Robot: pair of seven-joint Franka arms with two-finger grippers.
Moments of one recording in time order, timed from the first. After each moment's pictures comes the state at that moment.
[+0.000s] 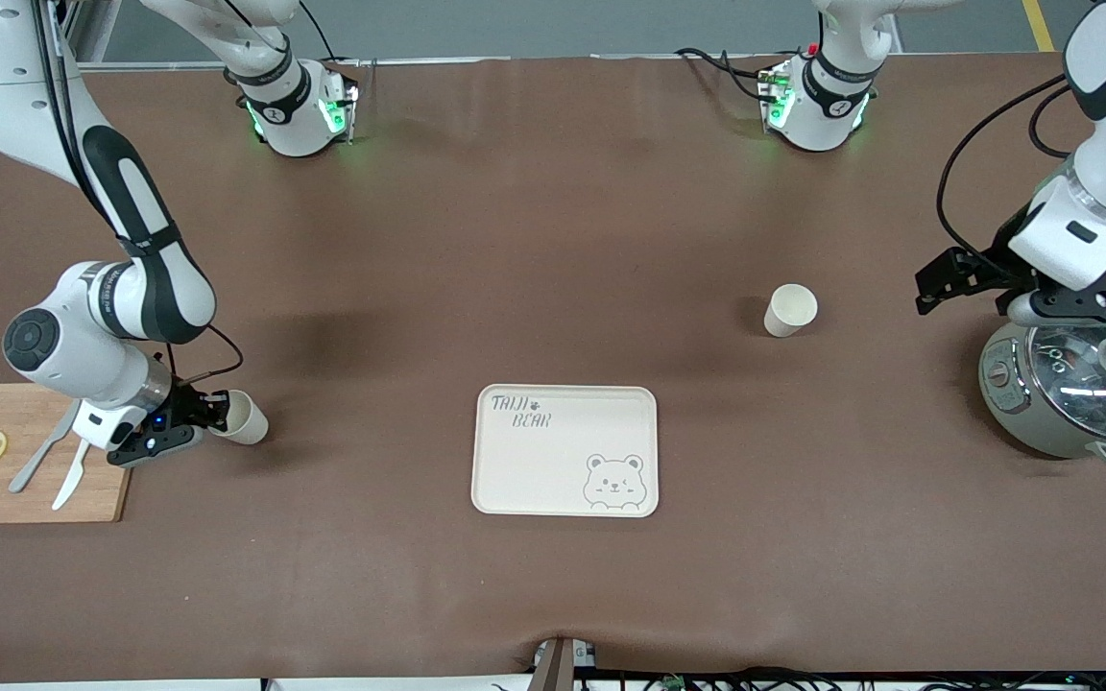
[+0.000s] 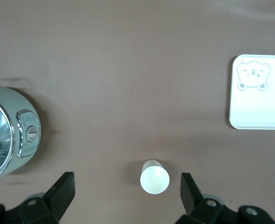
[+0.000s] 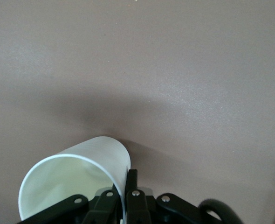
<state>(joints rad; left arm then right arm) -0.05 0.01 -0.08 -1.72 -0.02 1.82 -0.11 -0.16 0.50 0.09 -1.93 0.05 2.50 -0.43</state>
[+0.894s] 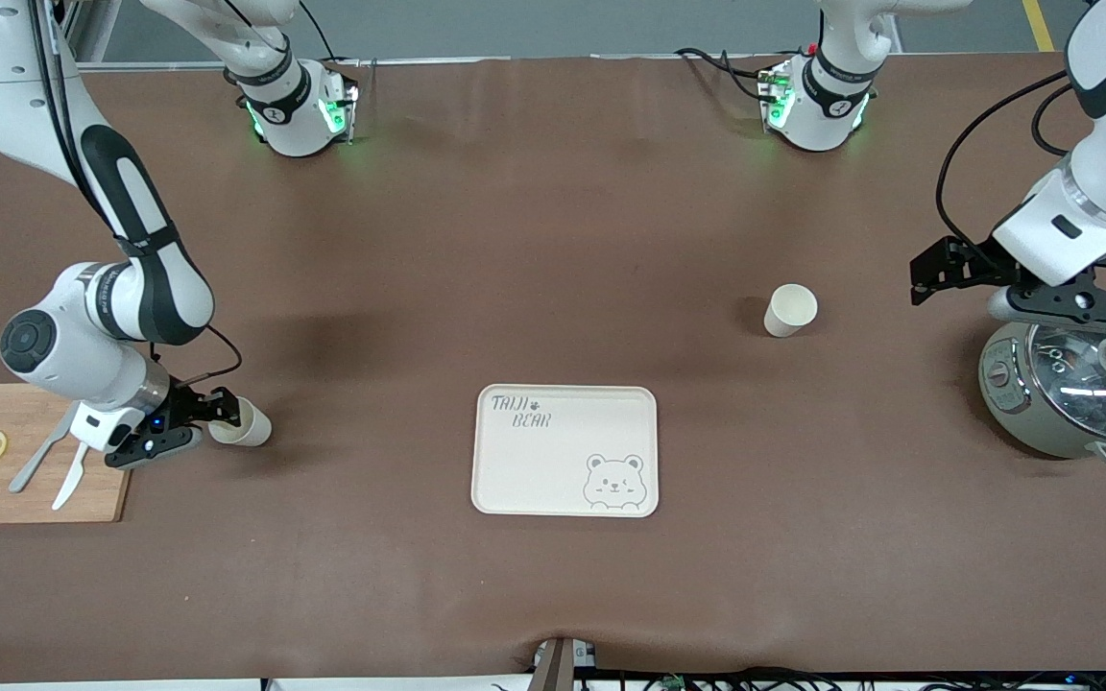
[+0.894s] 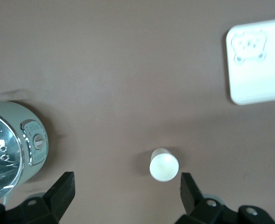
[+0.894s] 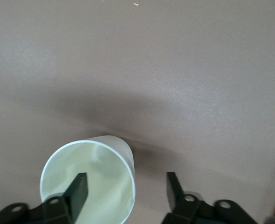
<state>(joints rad) -0.11 0.04 -0.03 -1.67 0.00 1.72 0.06 -0.16 0.50 0.09 -1.89 0.05 2.43 -0.43</state>
